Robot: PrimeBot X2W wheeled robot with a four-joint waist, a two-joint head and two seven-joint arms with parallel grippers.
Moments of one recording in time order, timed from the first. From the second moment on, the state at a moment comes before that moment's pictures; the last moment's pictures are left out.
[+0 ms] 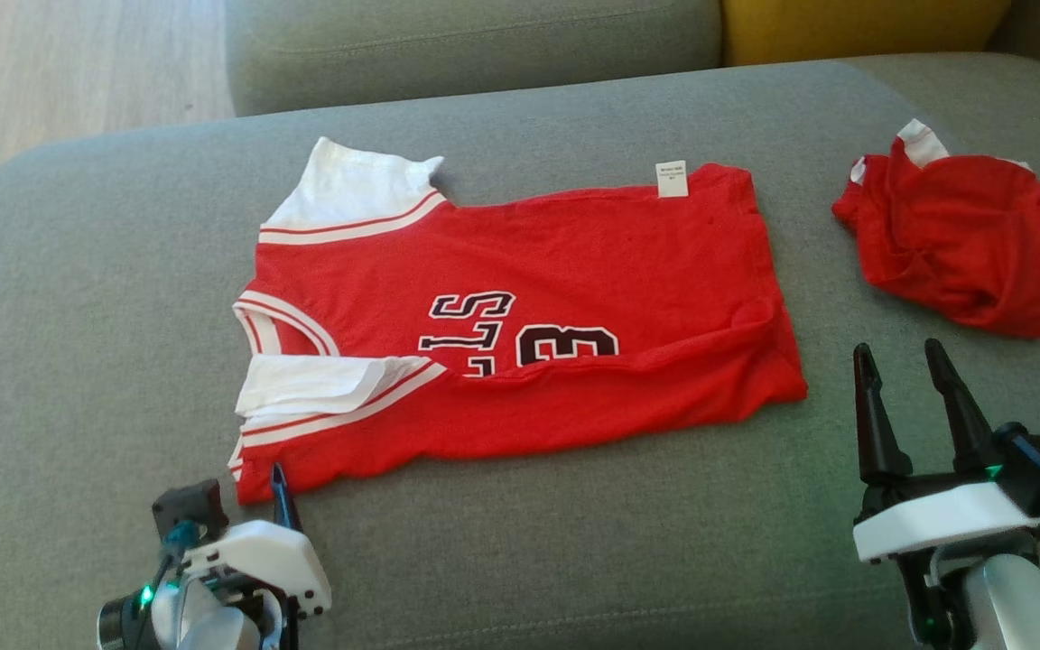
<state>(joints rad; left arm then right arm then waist) -0.17 0.05 -0.18 0.72 -0.30 0.24 -0.25 -0.05 -0.14 0.05 0.24 0.24 0.13 -0.23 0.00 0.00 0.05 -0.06</state>
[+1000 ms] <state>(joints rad) -0.33 0.05 -0.21 0.90 -0.33 0.14 -0.24 -0.05 -0.13 0.01 0.28 0.27 0.13 -0.15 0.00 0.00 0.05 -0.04</state>
